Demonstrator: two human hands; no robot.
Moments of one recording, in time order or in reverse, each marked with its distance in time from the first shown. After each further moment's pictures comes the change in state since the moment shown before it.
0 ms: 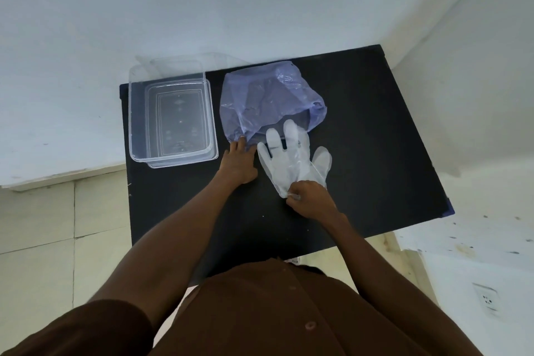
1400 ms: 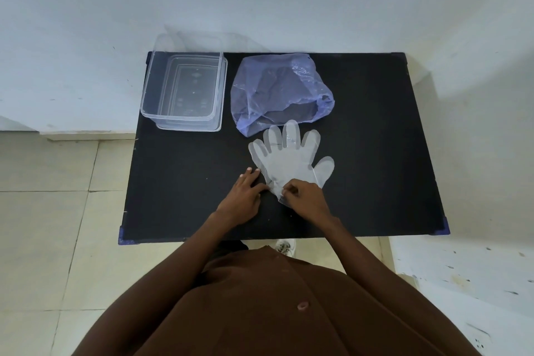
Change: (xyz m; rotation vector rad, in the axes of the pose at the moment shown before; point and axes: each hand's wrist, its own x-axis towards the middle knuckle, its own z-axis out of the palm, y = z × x) left_hand -0.108 0.058 0.117 -0.279 0.231 0.082; right_hand -0.028 0.039 0.012 0.112 -0.004 -0.079
